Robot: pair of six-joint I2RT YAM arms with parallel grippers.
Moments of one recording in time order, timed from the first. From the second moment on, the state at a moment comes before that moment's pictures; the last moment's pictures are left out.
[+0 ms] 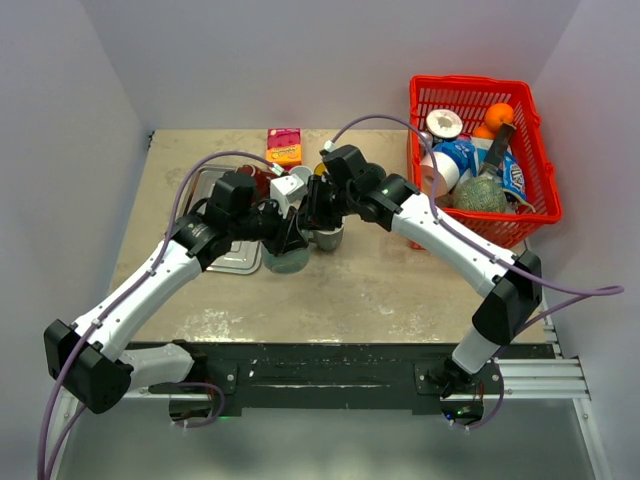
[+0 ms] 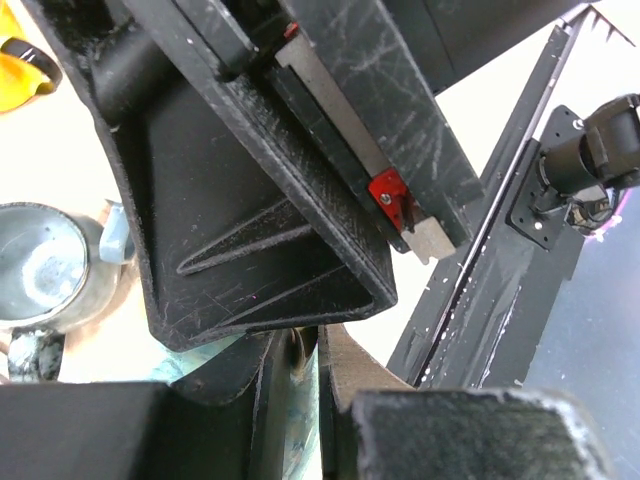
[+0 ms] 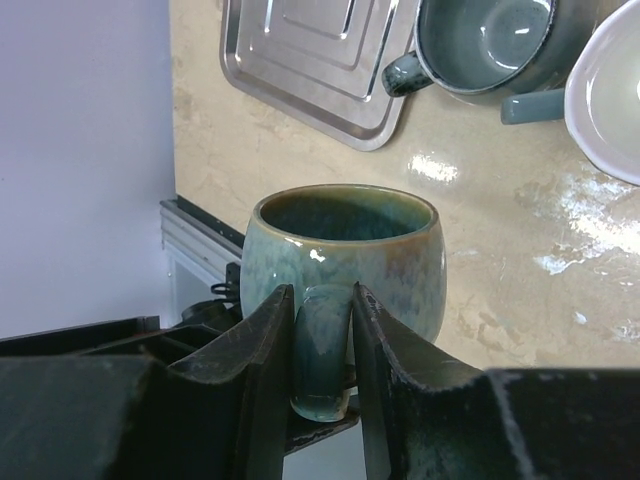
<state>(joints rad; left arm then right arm) -0.57 1.20 1.13 -0.51 0.51 -0.01 0.78 1.66 1.62 -0.68 -0.19 0.86</state>
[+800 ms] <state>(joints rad) -0.57 1.20 1.14 -0.49 0.44 -0.05 0.79 1.66 1.60 -0.70 -0.09 0.81</state>
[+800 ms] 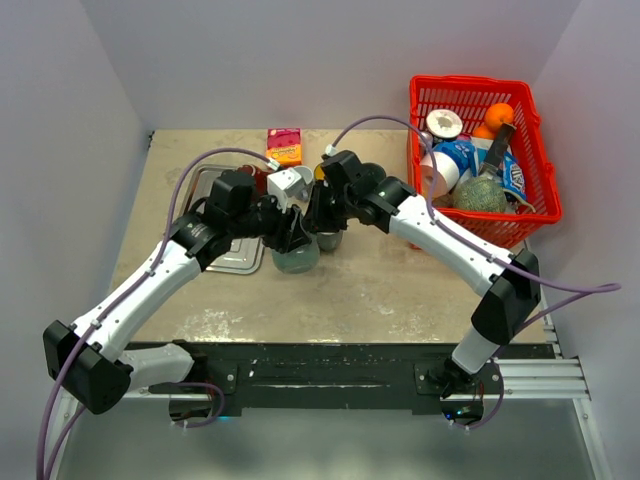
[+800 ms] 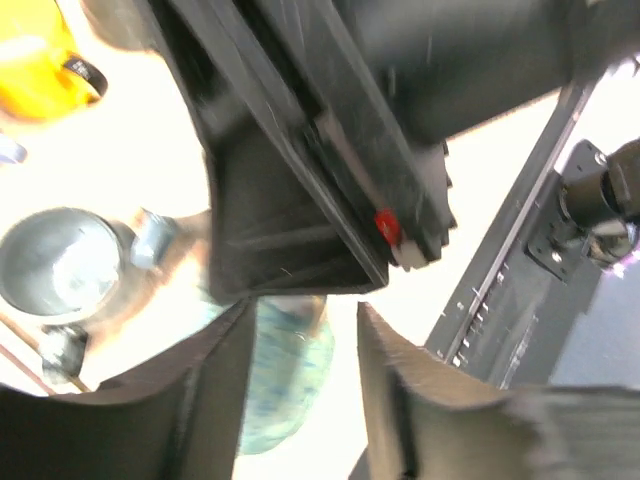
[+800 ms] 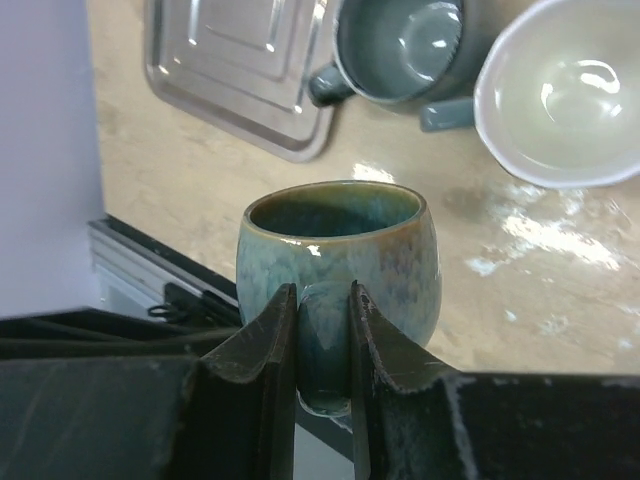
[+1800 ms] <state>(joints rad) -0.56 1.15 1.20 -0.40 0.38 -0.04 0.67 1.31 1.34 -0.85 0.22 0.63</state>
